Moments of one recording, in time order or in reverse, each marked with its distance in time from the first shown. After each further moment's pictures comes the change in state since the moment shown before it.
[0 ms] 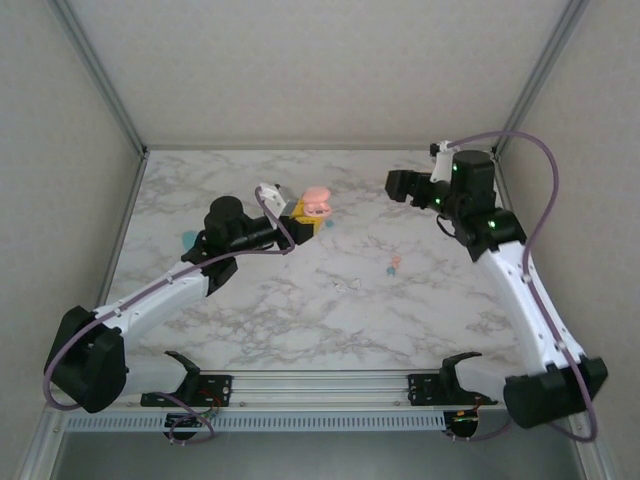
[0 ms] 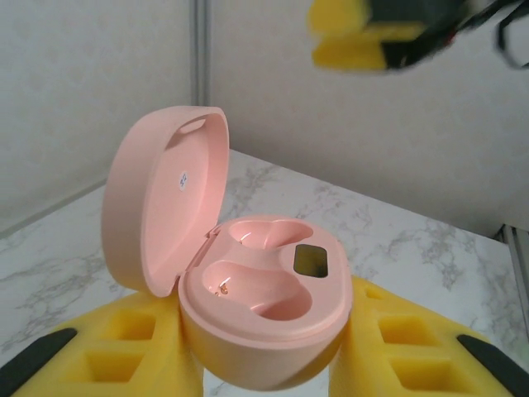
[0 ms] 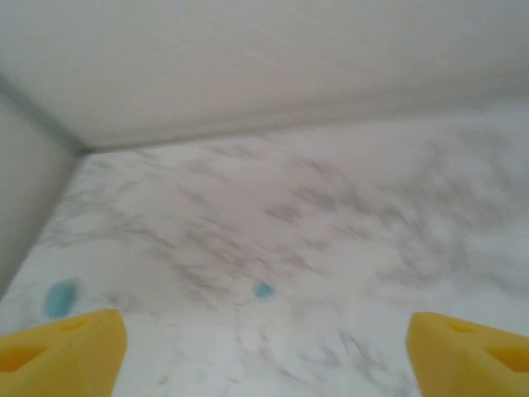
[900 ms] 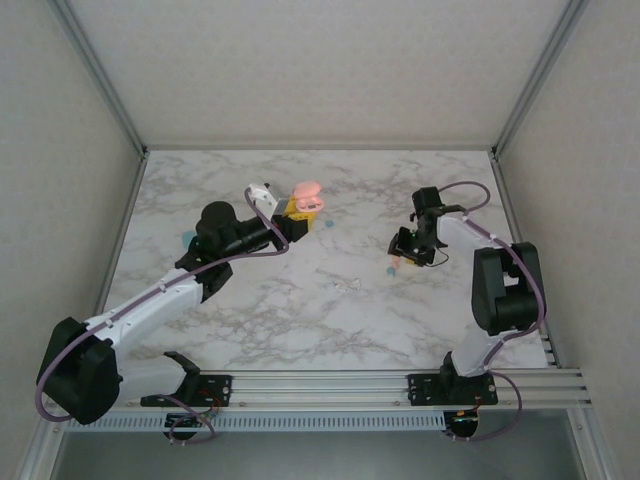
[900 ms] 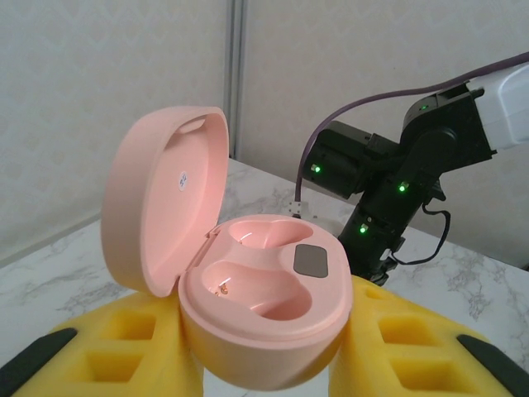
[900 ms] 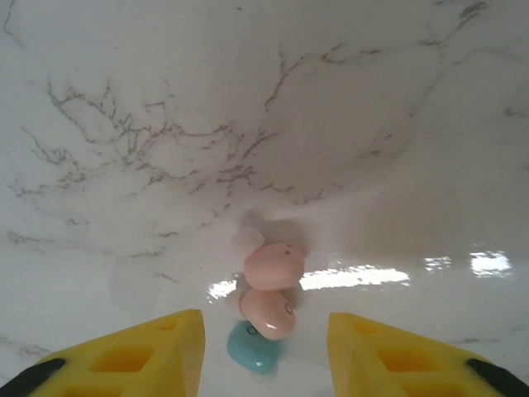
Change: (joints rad) left arm 0.000 -0.058 -0.029 0.026 -0.079 -0.019; right arm -0.049 0.476 -0.182 -0.122 -0.053 0.146
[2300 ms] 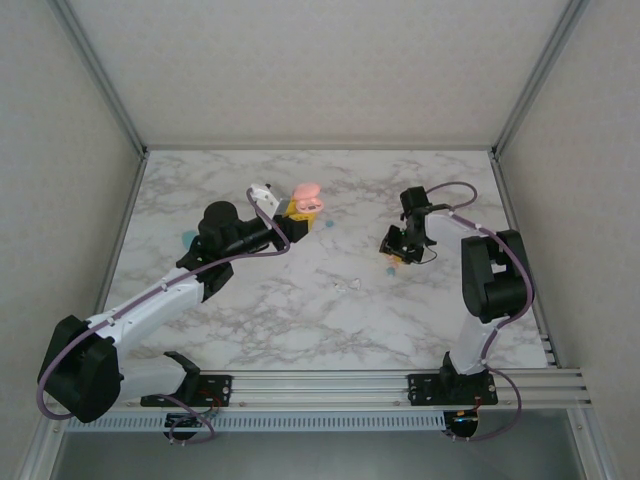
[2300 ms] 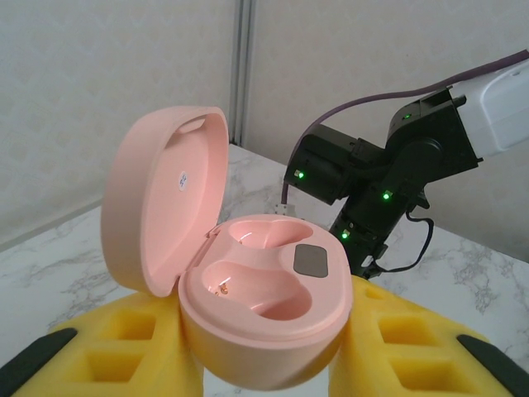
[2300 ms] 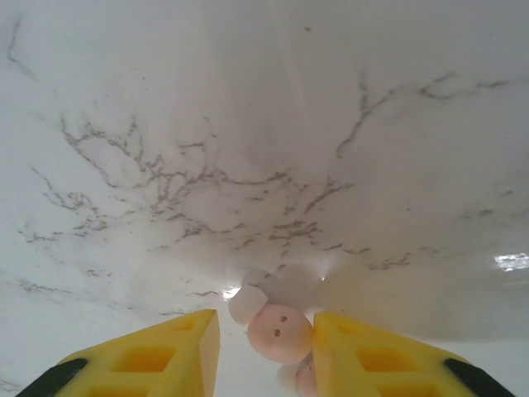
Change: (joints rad) left arm 0.000 0.010 0.000 -0.025 -0.019 0.001; right arm 0.051 0.098 0.043 0.071 -0.001 0.068
